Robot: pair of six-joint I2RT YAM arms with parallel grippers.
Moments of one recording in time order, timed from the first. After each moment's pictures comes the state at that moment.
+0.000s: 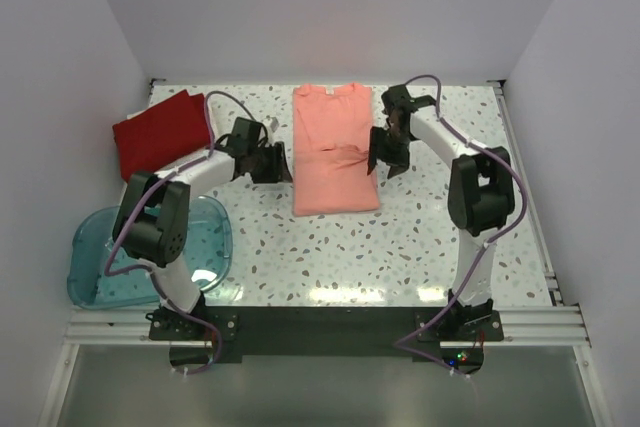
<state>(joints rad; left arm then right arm) -0.31 1.79 1.13 -0.26 0.28 -0.36 0.30 2.07 1.75 -1.01 -0.12 0.44</state>
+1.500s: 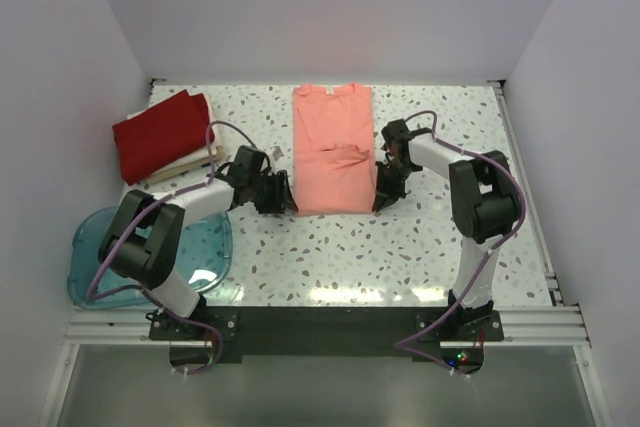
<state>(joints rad) -0.40 1.61 0.82 -0.17 0.35 -0.50 0.32 1.97 1.33 -0.83 -0.25 0.49</state>
